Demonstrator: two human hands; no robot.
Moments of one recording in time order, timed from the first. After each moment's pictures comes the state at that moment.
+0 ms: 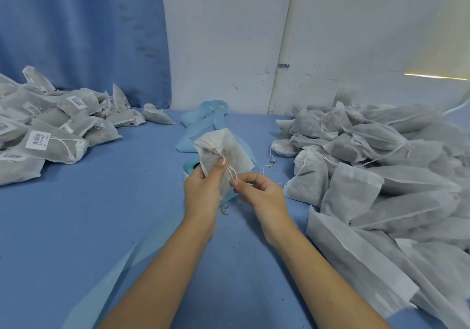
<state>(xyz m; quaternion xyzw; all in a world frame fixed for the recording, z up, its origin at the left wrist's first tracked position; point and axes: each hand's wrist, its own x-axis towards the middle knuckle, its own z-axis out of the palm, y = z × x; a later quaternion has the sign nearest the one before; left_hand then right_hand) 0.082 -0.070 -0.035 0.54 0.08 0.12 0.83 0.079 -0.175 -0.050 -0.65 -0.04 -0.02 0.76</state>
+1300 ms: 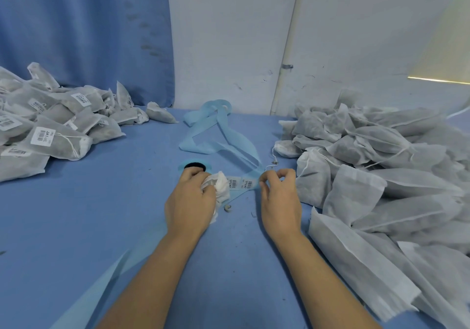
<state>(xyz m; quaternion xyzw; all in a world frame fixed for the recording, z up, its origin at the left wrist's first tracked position) 0.086 -0.033 -0.074 0.88 0.05 0.24 0.41 0.093 -0.196 -0.069 -0.92 -0.01 -0.28 0.26</state>
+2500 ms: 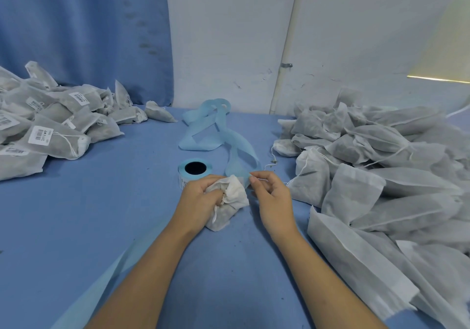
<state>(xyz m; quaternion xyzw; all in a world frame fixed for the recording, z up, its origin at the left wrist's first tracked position) 0.074 -0.036 -0.055 0.73 -0.09 0.07 0.67 0.090 -0.187 -0.069 -0.71 -0.04 -0.14 0.69</state>
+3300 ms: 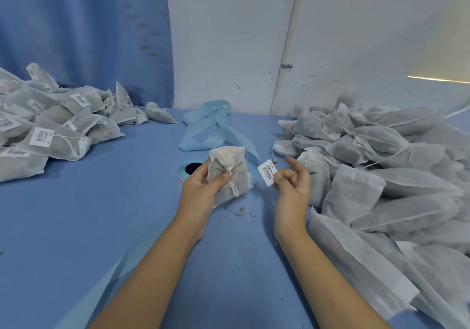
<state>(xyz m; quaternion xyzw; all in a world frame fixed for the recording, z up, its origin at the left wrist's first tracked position) 0.081 -0.049 -0.048 0.58 -0.01 0.06 0.81 0.087 -0.192 -0.052 -0.57 0.01 -0.27 0.78</state>
